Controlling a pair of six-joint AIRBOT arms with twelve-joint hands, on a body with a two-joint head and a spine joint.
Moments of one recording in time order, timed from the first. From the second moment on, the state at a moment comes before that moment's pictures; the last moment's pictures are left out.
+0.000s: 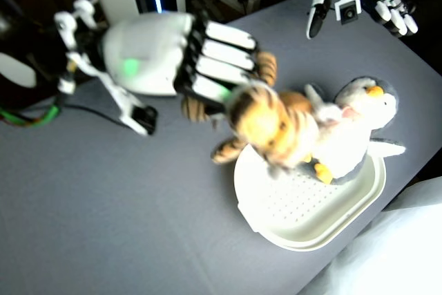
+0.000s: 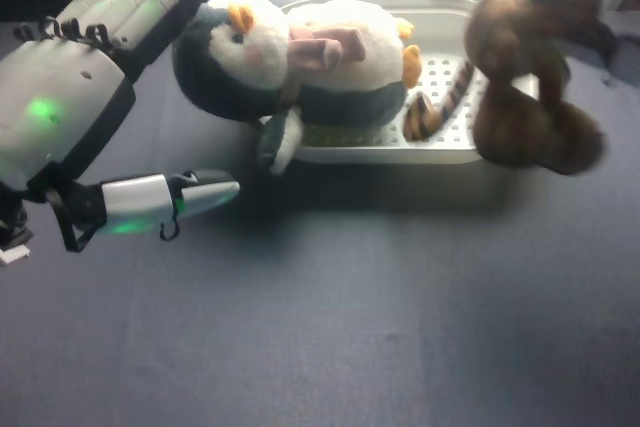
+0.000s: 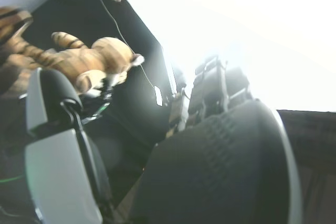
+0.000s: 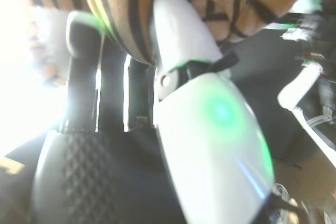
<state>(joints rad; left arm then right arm) 0.99 -0.79 0.95 -0.26 -1.28 0.93 -0.78 -1.01 1.25 0.03 1.07 -0.78</state>
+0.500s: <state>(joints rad) 1.01 -0.78 0.93 -0.26 -1.31 0.92 -0.73 -1.08 1.31 0.02 0.82 -0.78</state>
